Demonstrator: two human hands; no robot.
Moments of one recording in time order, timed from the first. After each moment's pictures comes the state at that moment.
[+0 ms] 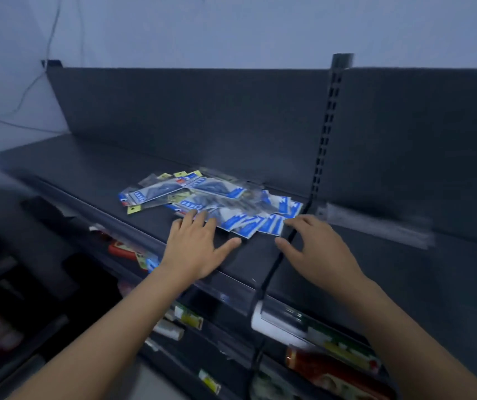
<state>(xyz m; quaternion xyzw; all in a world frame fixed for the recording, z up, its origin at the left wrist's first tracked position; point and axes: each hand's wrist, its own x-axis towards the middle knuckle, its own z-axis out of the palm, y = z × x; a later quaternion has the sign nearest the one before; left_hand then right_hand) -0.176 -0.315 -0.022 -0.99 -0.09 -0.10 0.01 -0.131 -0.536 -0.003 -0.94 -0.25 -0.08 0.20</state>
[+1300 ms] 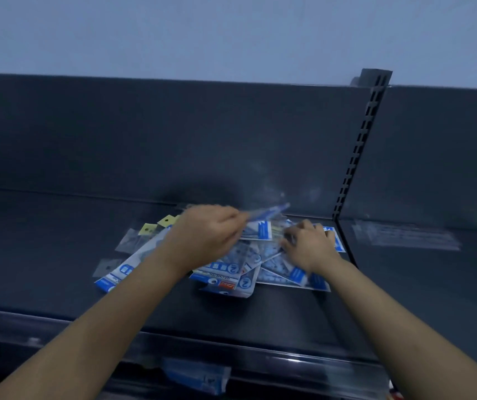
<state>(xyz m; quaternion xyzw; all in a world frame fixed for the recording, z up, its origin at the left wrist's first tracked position) -0.022 -0.147 0.019 -0.79 0.44 -0.42 -0.09 -0.017 -0.374 -0.019 -0.99 0.02 -0.01 0.10</state>
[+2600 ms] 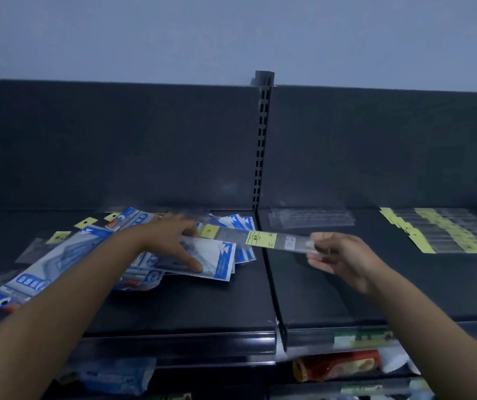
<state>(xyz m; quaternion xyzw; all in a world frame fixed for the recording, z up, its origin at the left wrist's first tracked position) 0.009 -0.238 0.009 -0.94 0.30 0.13 -0.05 -0.124 -0.564 -0.010 -0.61 0.20 -0.01 0.76</state>
